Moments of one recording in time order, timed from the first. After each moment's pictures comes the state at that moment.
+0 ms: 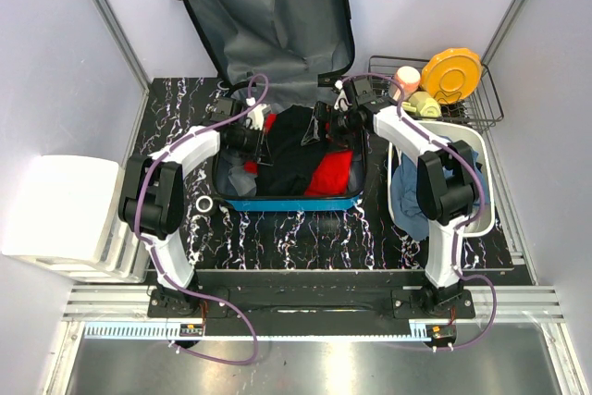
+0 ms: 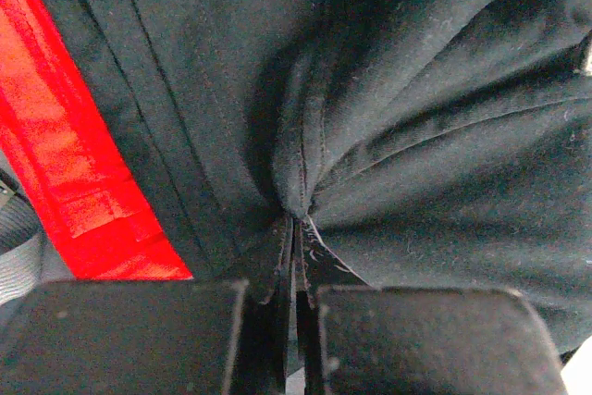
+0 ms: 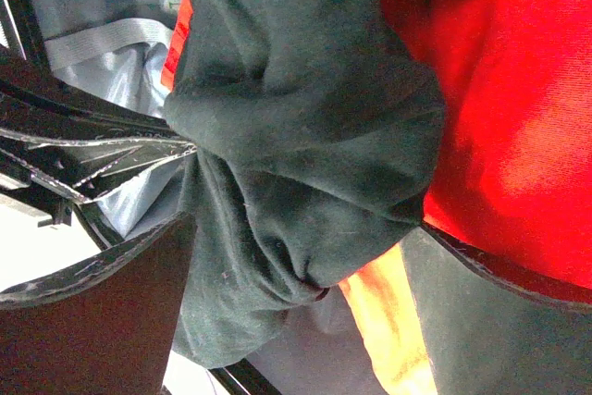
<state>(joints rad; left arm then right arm) -0.26 1.84 1.30 -0.47 0.58 -0.03 0.41 2.03 1.66 -0.57 -0.51 0.55</state>
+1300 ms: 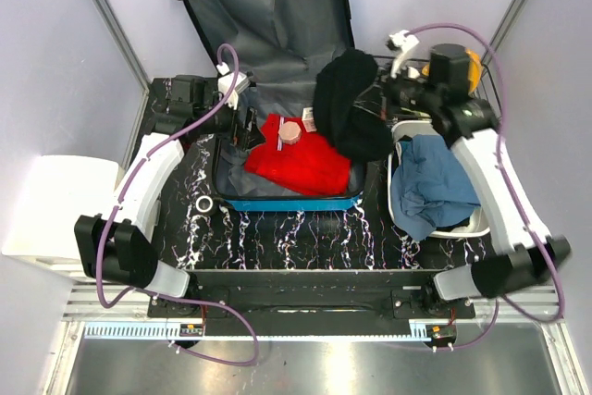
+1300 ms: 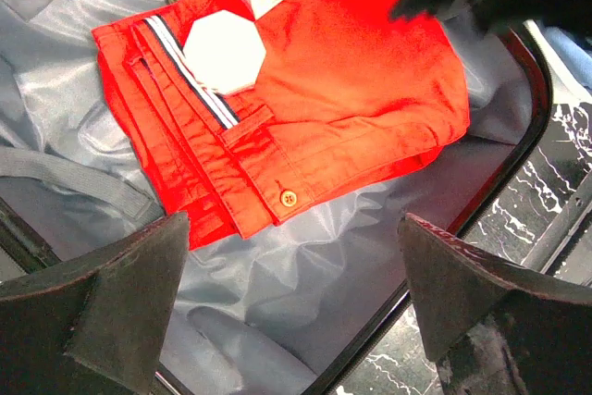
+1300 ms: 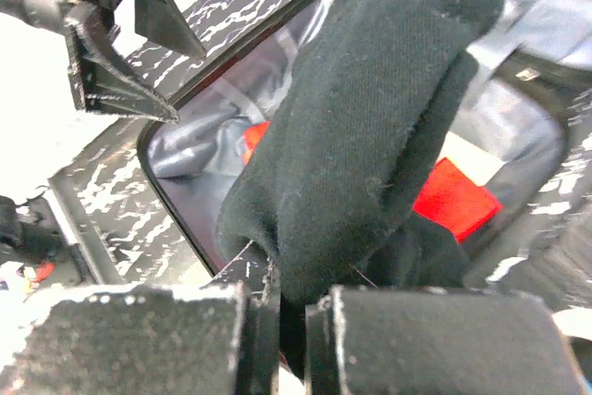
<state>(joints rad) -0.19 1.45 1.36 -0.59 0.60 0.14 0.29 1.48 1.63 -0.53 -0.66 0.04</state>
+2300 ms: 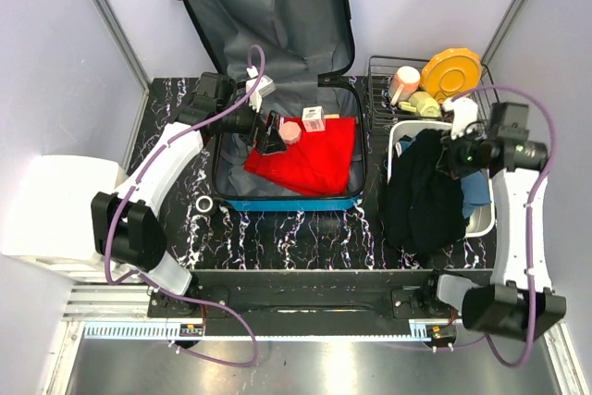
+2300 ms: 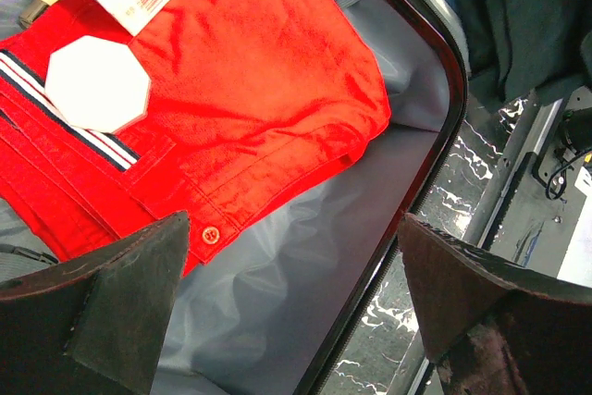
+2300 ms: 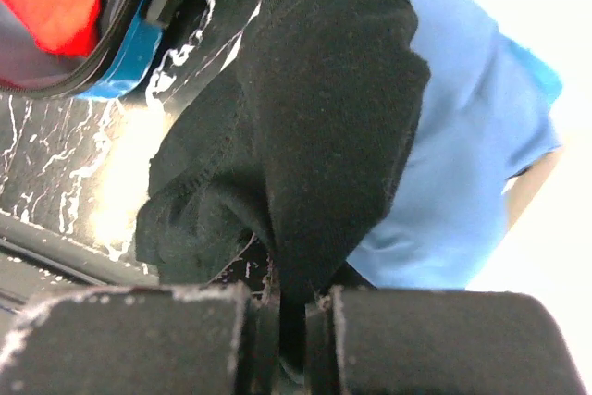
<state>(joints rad) -0.30 1.58 1.45 -0.62 0.74 0.16 -0.16 1.13 1.29 -1.07 -0.38 -0.47</state>
